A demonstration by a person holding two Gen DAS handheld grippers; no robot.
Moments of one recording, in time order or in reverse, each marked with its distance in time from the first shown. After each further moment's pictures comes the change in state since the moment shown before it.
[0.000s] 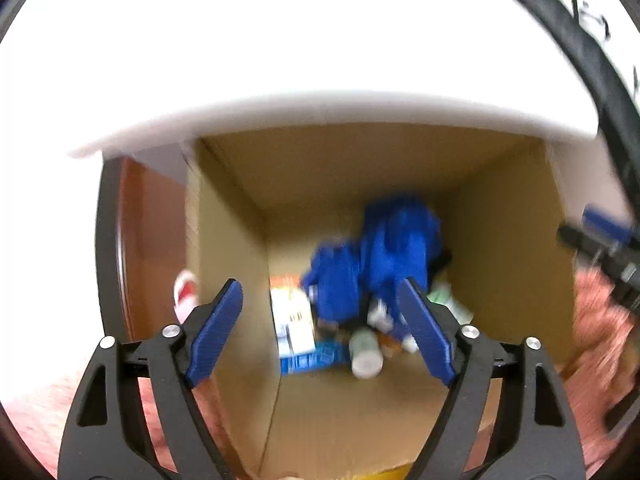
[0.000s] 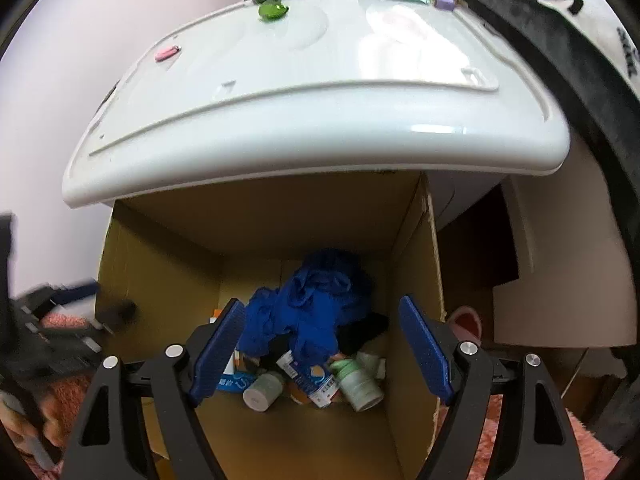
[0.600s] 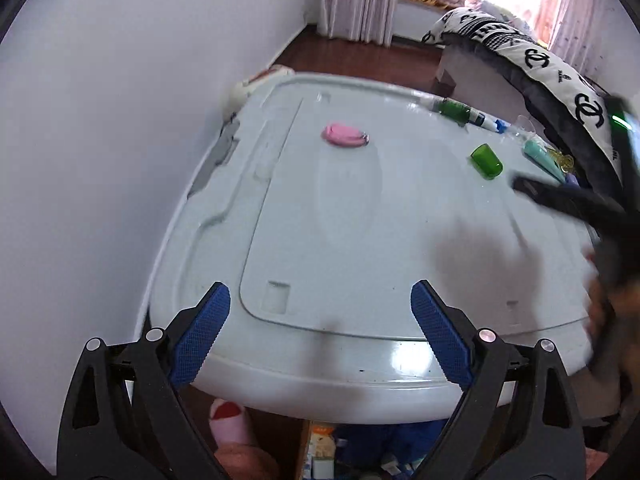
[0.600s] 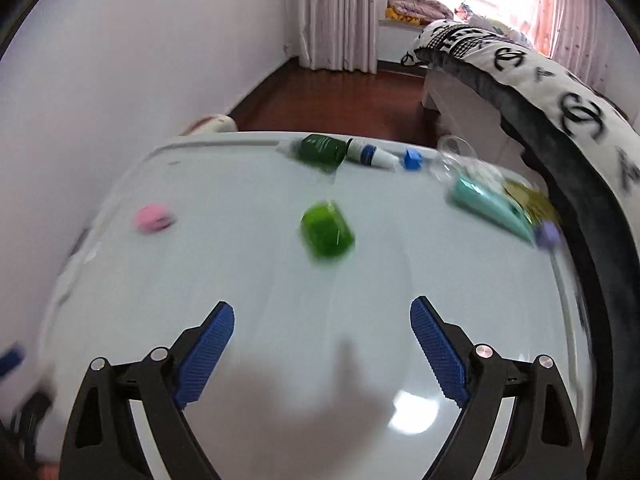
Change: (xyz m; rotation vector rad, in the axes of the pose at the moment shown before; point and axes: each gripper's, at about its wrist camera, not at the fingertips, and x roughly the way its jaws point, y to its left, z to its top) left arm -0.041 0.073 0.129 -0.229 -0.318 0.097; right arm 0.062 0.079 0.286 -0.172 -0.262 -0.071
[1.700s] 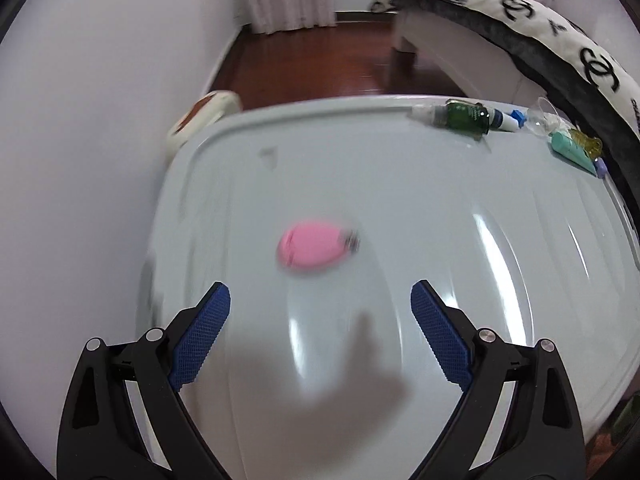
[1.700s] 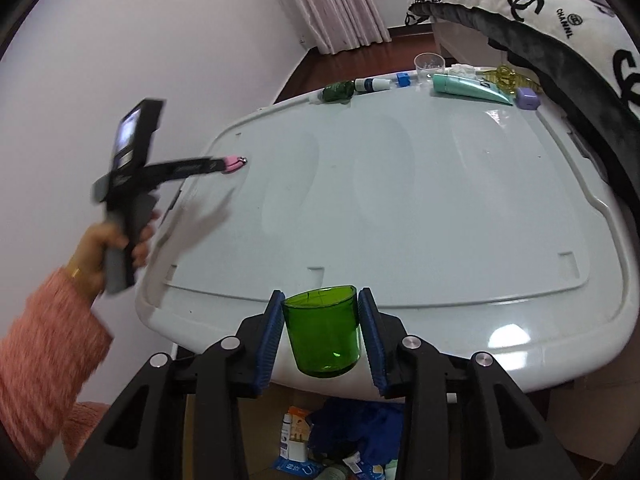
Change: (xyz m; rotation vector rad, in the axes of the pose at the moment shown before) left arm 0.111 -0.028 0.128 0.320 0.036 -0.027; right arm -0.109 -0.039 -0.138 0.211 0.039 0.343
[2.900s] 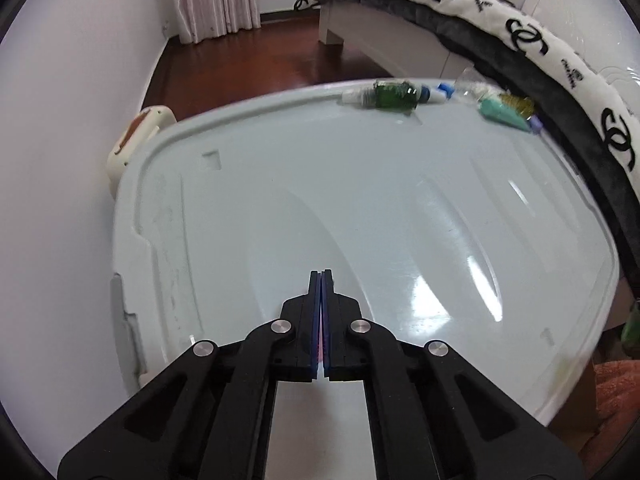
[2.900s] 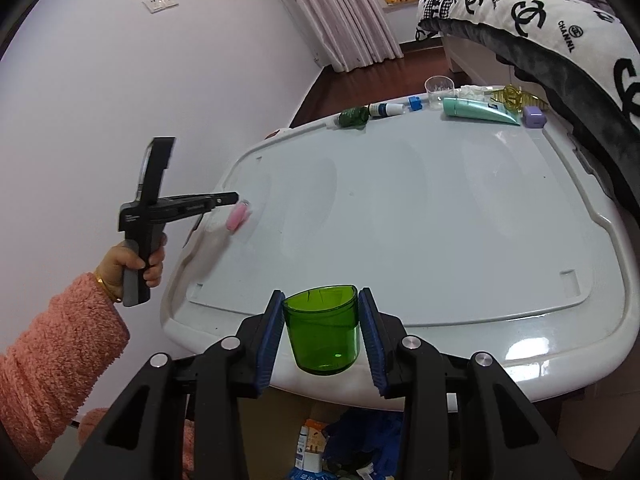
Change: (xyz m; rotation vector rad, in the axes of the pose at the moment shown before) left arm -0.023 0.013 -0.019 0.147 0.004 -0.216; right arm -0.024 0.001 0.008 0.001 -0.063 0.071
